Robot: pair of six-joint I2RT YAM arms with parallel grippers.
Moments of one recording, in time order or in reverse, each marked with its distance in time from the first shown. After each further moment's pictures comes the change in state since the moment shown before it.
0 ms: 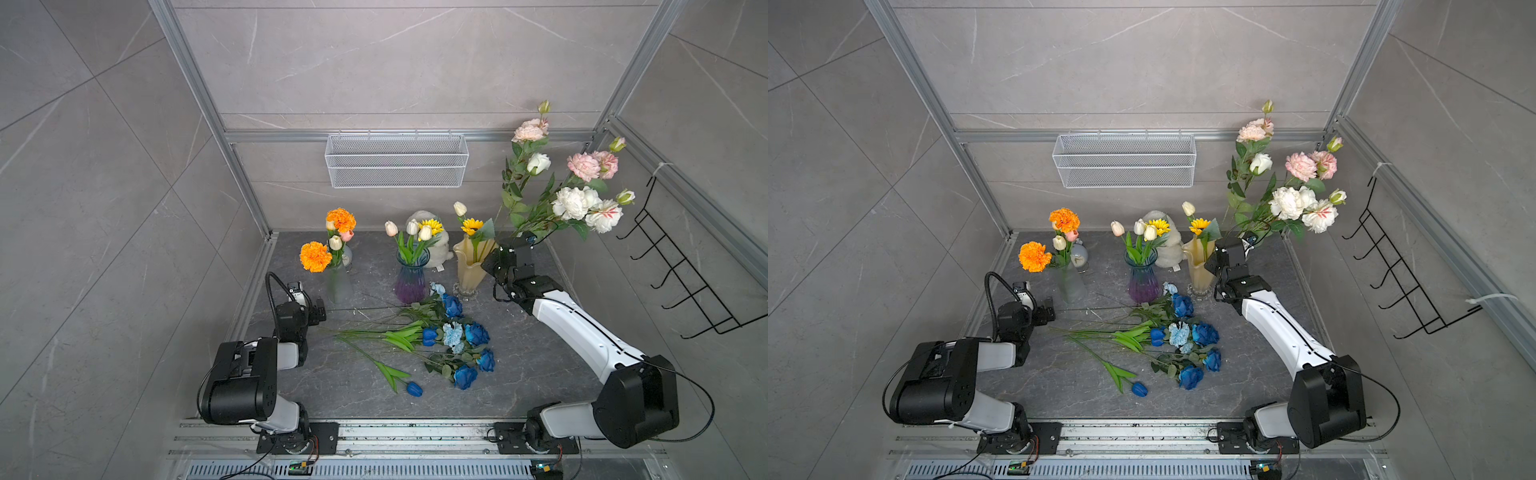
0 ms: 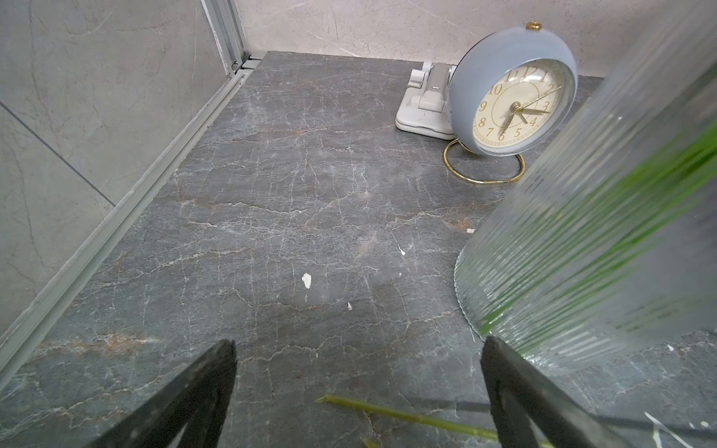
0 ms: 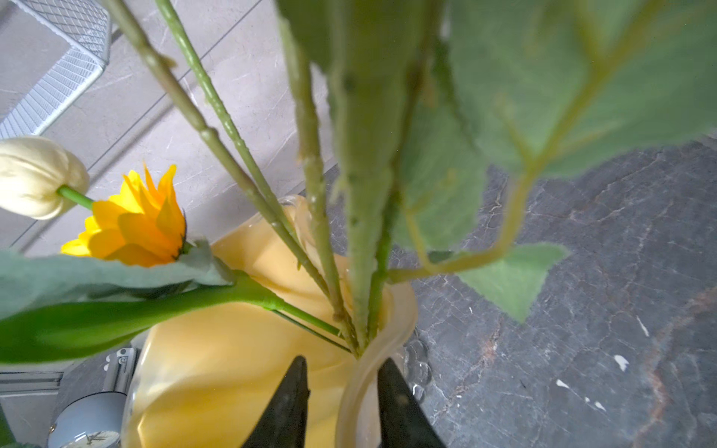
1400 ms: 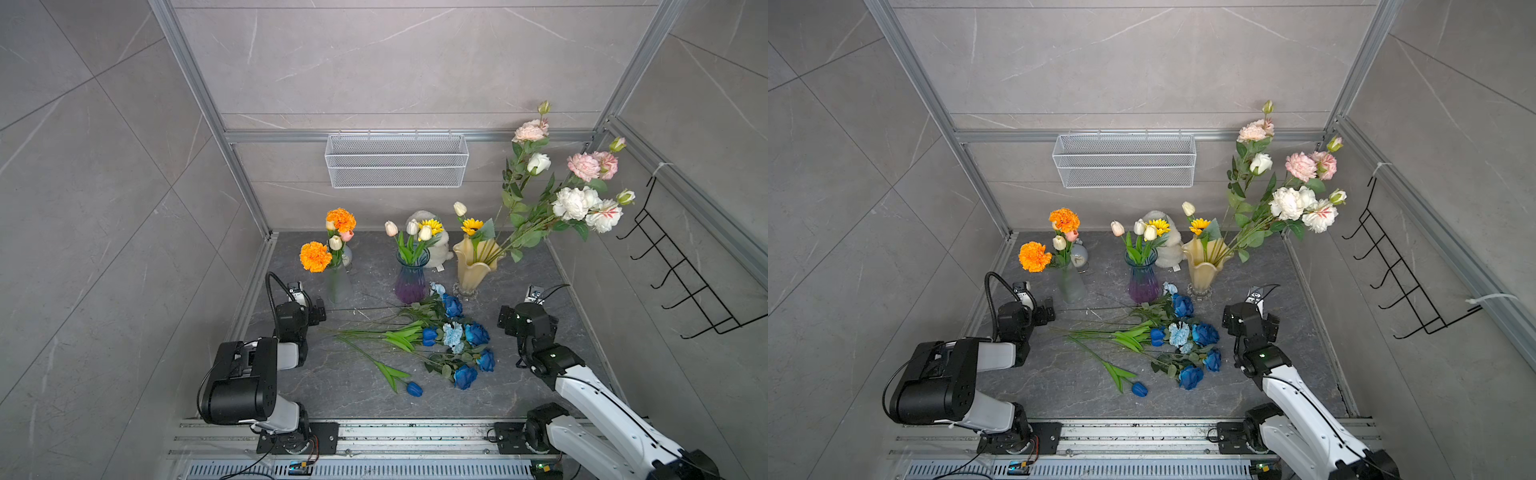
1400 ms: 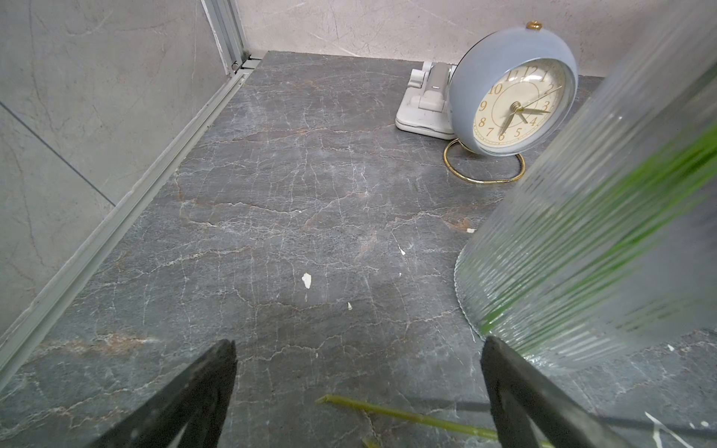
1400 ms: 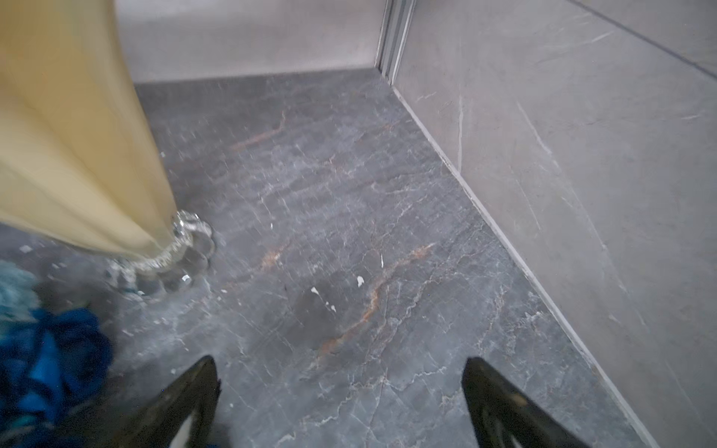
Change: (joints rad) left arm 0.000 0.000 0.000 -0.001 0.000 0.000; right arm 0.011 -0.473 -0.667 0.116 0.263 -0.538
